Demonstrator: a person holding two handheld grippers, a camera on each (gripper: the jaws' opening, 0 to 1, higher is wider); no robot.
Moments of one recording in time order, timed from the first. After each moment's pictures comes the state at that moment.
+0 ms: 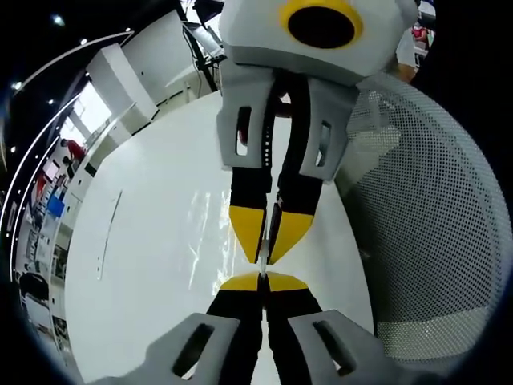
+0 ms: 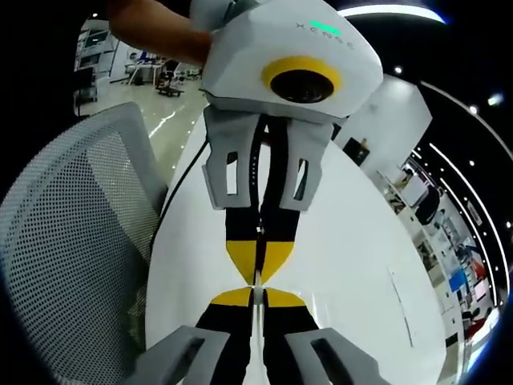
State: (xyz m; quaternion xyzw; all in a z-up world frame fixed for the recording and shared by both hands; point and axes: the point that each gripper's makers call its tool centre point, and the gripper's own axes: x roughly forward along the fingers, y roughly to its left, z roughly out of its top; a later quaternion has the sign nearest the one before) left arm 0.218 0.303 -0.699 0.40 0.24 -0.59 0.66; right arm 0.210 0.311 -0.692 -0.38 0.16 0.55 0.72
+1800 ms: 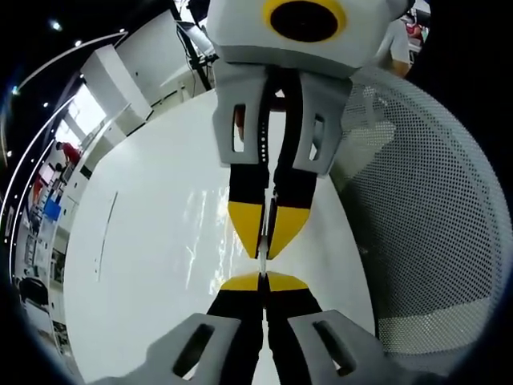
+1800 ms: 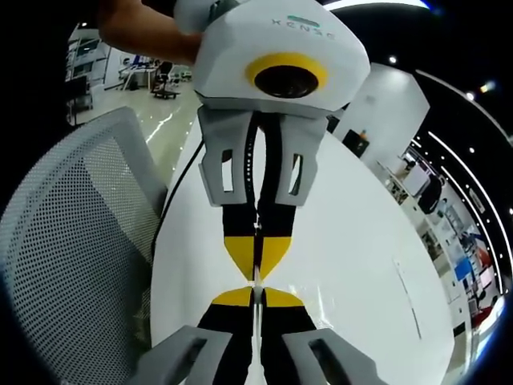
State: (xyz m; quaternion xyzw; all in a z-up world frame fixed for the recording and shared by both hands) left arm 0.218 0.306 -0.703 0.41 0.24 -0.60 0.65; right arm 0.210 0.310 -0.697 -0.37 0.18 0.55 0.72
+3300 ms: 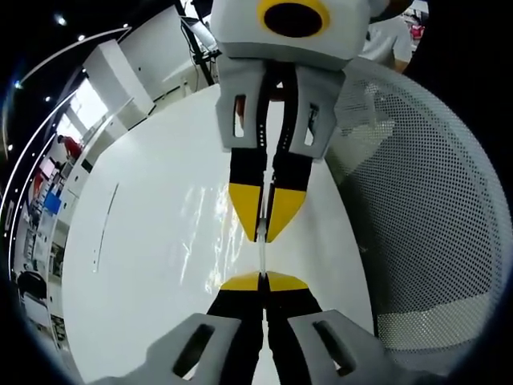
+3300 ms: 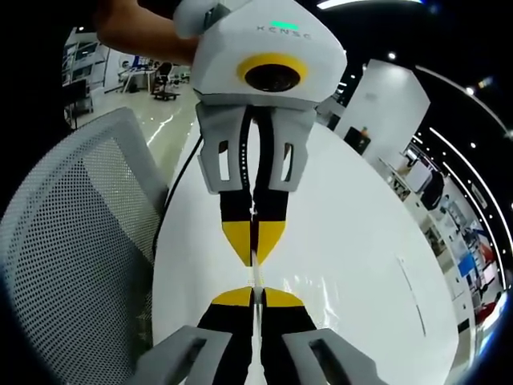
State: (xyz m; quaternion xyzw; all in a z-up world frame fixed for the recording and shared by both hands) left arm 0.217 0.317 -0.706 0.41 0.25 -0.59 0.65; right arm 0.211 0.308 -0.701 -0.36 0.19 0.55 0.72
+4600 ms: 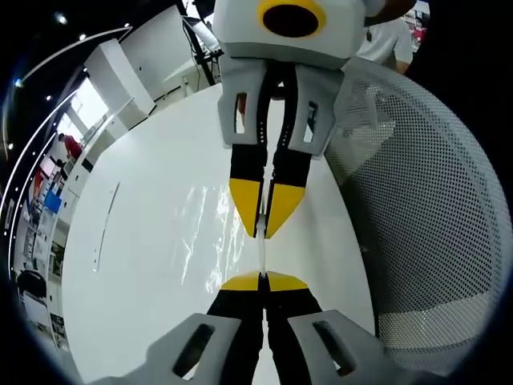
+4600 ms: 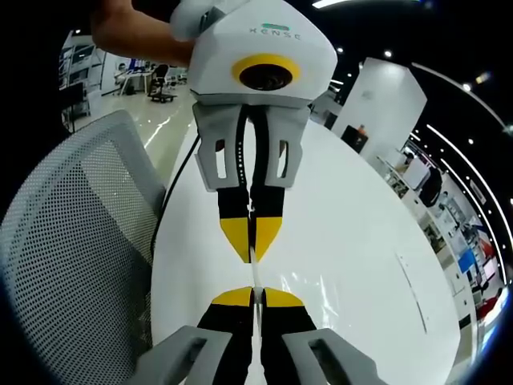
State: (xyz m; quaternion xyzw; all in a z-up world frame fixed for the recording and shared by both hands) left arm 0.220 0.318 -0.705 0.40 0.25 -0.59 0.65; right arm 0.214 0.305 -0.700 -0.35 0.20 0.55 0.73
